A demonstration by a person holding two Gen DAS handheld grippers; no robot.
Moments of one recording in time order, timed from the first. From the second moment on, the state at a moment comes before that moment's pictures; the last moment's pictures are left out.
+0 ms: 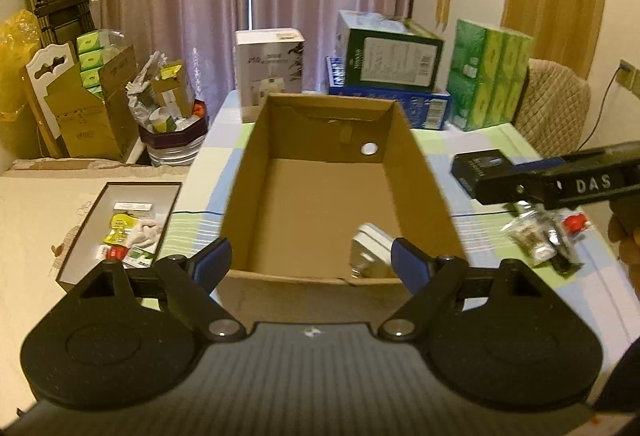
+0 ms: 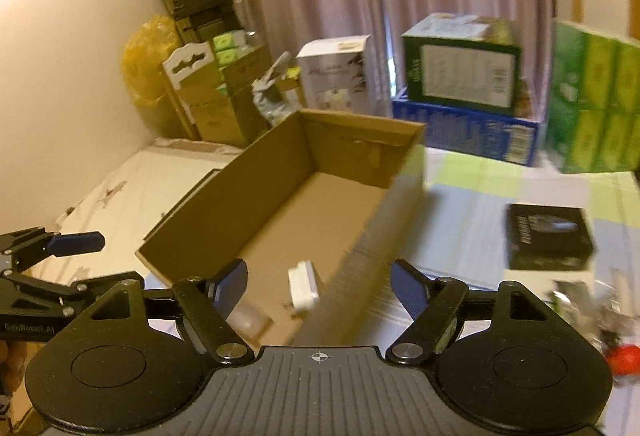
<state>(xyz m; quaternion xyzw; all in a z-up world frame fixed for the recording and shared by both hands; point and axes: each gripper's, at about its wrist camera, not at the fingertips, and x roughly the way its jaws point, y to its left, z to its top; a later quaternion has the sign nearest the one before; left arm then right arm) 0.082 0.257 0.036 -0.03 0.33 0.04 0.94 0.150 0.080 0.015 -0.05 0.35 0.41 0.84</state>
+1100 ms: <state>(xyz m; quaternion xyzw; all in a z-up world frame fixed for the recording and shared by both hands) 0.068 0.066 0.030 -0.02 0.35 -0.10 0.93 0.081 -0.232 0.025 0.03 0.36 0.16 0.92</state>
